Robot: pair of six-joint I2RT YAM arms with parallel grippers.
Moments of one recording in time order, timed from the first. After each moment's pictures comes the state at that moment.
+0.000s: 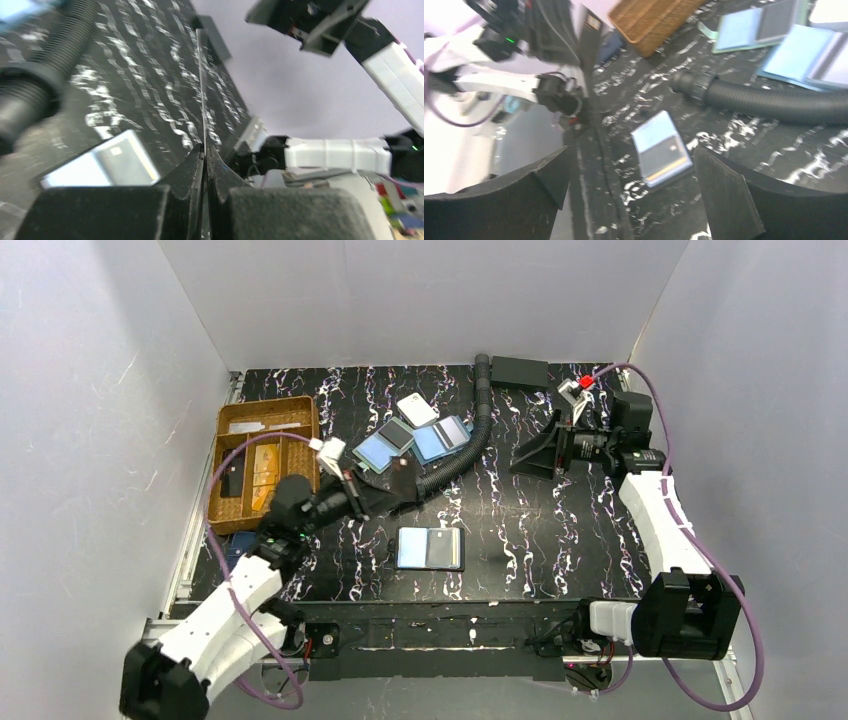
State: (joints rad) left arm -0.53 0.88 0.48 0.32 0.50 -0.86; right arm 0.02 1.24 1.01 -0.22 -1.38 0.19
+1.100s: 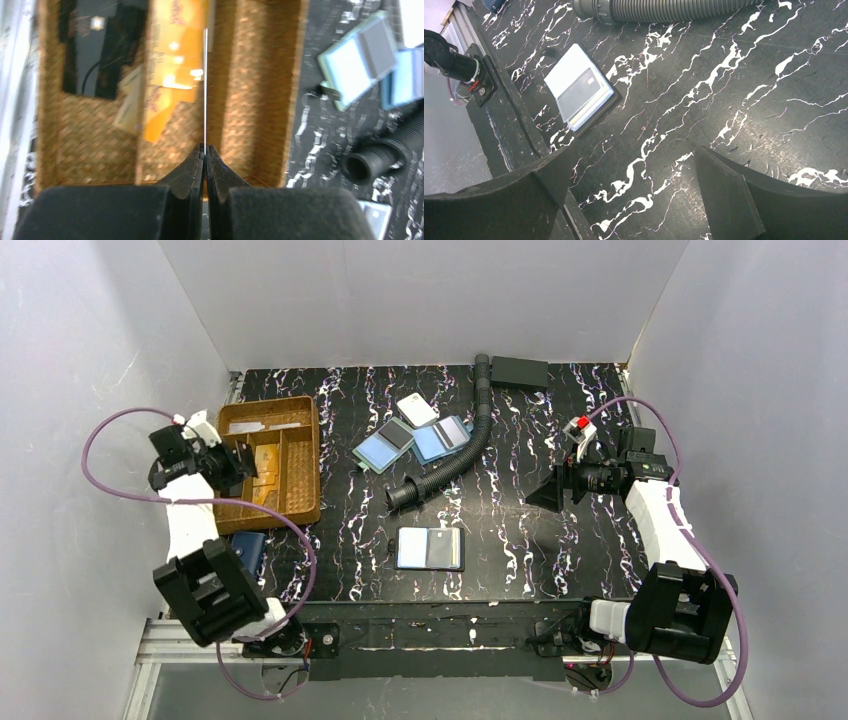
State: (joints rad) left arm 0.51 1.33 1.05 -0.55 0.47 0.00; right arm -0.14 1.24 0.90 -0.68 -1.07 -0.47
